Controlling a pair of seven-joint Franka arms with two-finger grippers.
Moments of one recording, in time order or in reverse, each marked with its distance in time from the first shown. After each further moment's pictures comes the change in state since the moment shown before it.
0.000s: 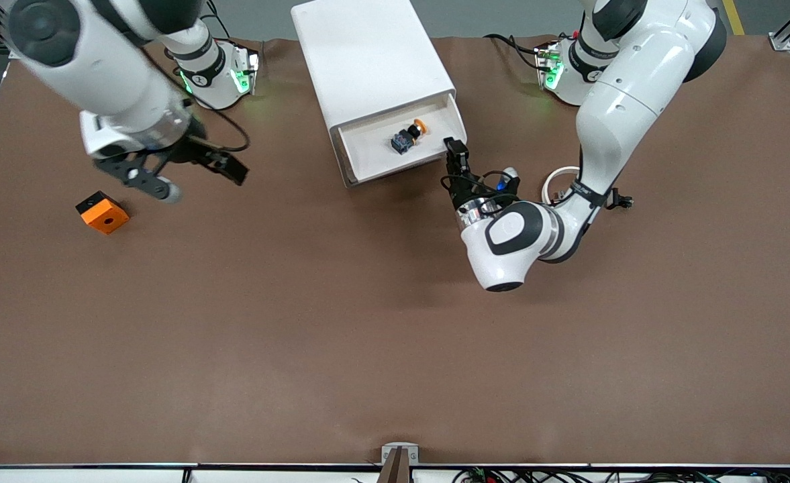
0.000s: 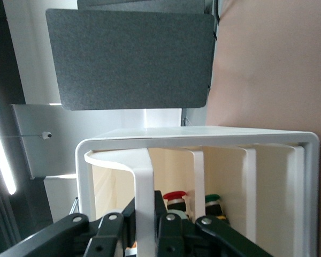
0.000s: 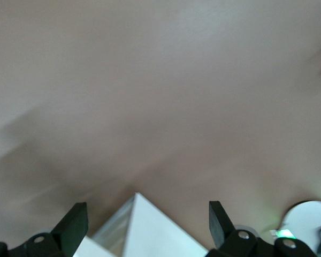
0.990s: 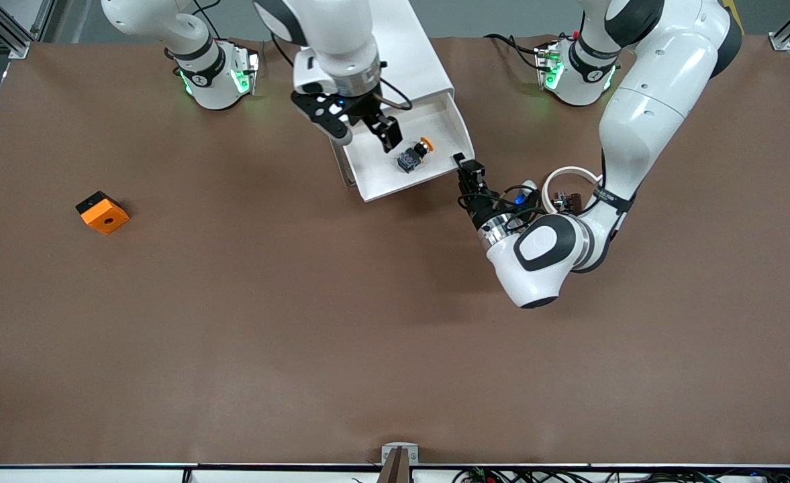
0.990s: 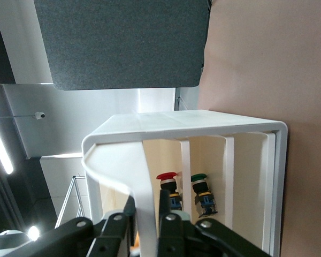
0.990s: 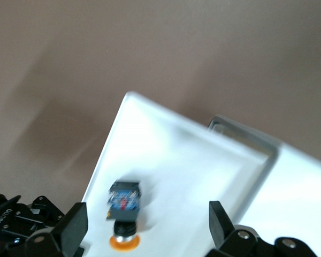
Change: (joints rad) left arm 0.062 0.001 0.015 0.022 -0.012 0.016 0.002; right arm 0.437 0.137 -0.001 -0.031 -0.020 0.292 0.717
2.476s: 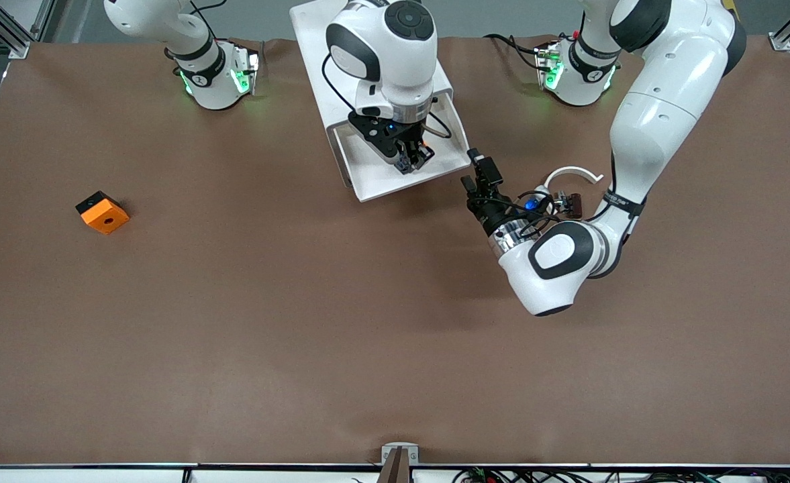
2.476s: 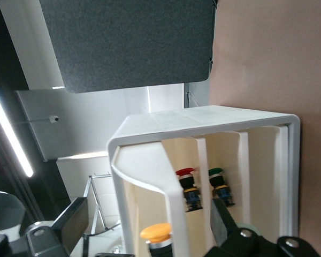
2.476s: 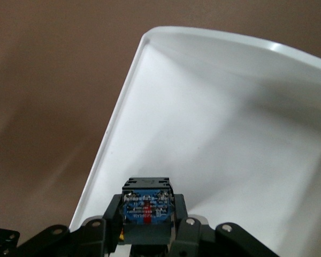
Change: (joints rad) left arm 0.032 0.011 -0.009 0.055 -0.026 -0.079 0.043; right arm 0.093 0.204 -0.011 0.085 -0.106 0.077 0.167
